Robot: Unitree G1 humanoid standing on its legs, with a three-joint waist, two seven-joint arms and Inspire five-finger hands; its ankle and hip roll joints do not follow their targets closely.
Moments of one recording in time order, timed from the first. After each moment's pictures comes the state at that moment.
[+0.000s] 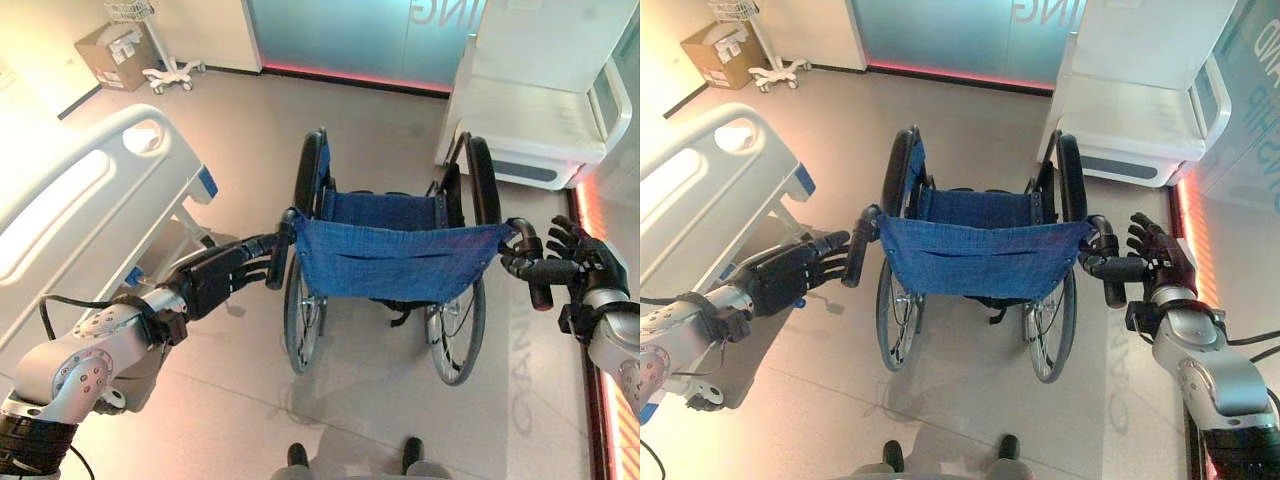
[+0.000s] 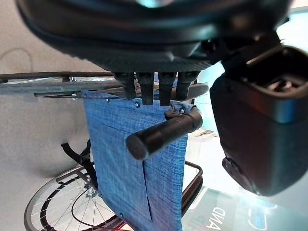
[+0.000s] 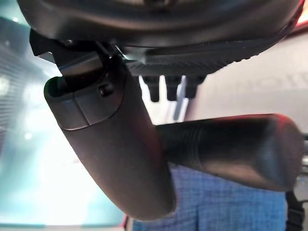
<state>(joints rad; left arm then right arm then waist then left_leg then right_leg) -0.06 0.97 0.07 -0.22 -1.04 0.60 -0.09 -0.05 -0.86 -0.14 -0.17 0.71 0.50 -0.37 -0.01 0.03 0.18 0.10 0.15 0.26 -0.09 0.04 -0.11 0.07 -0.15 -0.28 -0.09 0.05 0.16</state>
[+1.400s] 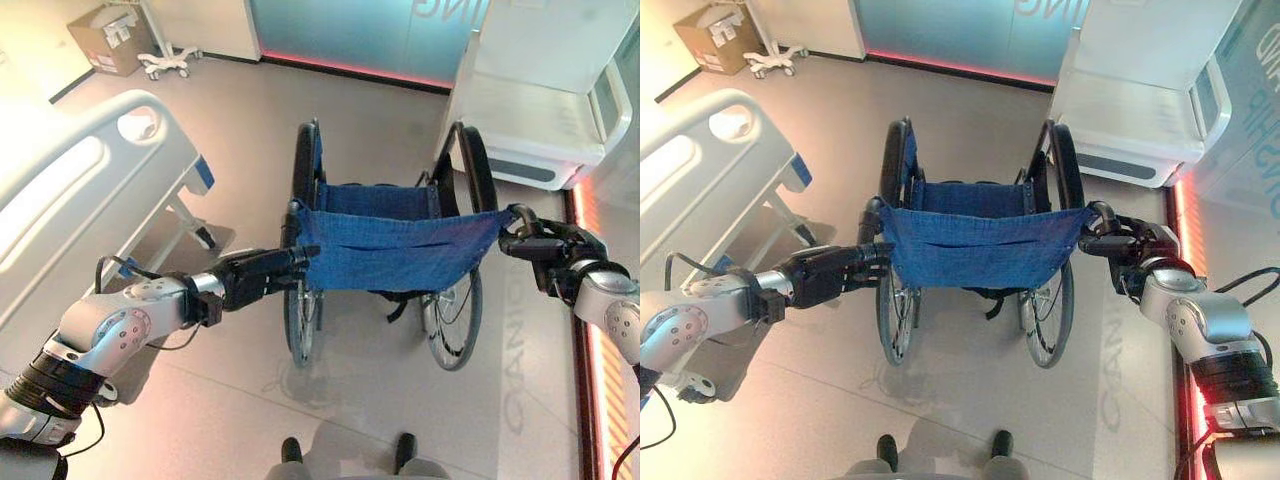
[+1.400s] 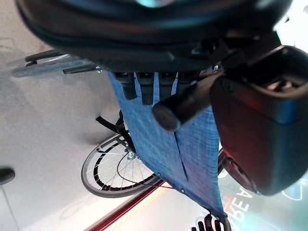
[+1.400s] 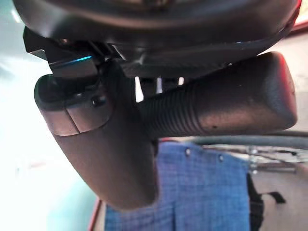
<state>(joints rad) -0.37 1.04 -0.27 -0.13 -1.11 0.69 -0.08 -0.41 -0.94 0.10 0.12 0.87 0.64 -0.40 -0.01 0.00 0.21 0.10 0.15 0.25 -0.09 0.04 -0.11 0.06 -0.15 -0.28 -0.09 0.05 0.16</state>
